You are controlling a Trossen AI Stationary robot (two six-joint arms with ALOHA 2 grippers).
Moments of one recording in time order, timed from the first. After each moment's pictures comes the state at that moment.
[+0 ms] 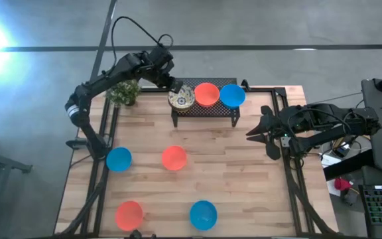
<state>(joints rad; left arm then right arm) 0.60 1.67 1.81 -1.08 0.04 -0.41 0.14 0.88 1.12 -0.85 0.08 0.23</state>
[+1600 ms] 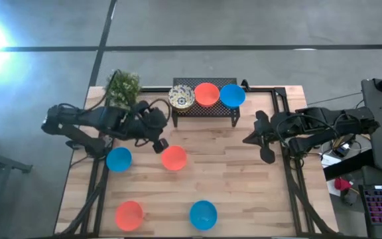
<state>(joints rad) -0.18 1.37 1.60 -1.16 -0.55 -0.48 0.17 0.93 1.07 -0.83 0.08 0.26</state>
